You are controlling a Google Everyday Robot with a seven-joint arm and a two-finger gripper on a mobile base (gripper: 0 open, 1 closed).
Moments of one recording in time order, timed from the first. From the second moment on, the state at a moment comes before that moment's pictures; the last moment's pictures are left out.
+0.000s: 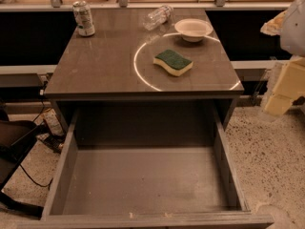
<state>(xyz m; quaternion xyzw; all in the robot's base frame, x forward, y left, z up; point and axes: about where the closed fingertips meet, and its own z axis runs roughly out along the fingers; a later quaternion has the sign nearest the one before) 0.438 -0.212 0.994 -0.60 0.78 -0.05 0.19</state>
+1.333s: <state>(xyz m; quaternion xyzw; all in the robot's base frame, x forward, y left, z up) 0.574 -0.213 0.946 -0.45 0.79 0.07 0.40</state>
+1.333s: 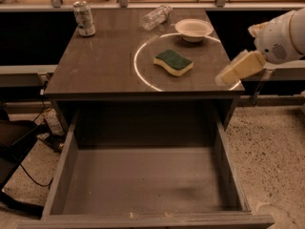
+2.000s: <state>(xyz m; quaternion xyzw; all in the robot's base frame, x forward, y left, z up) 0.647 -0.208 0.934 -0.35 0.77 0.15 0.52</state>
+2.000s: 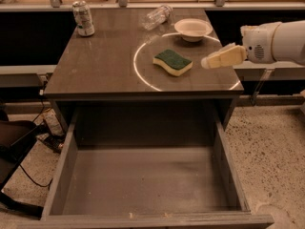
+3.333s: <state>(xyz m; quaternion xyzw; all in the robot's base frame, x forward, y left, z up) 0.655 -0.166 0.889 -0.34 0.77 0.17 0.51</state>
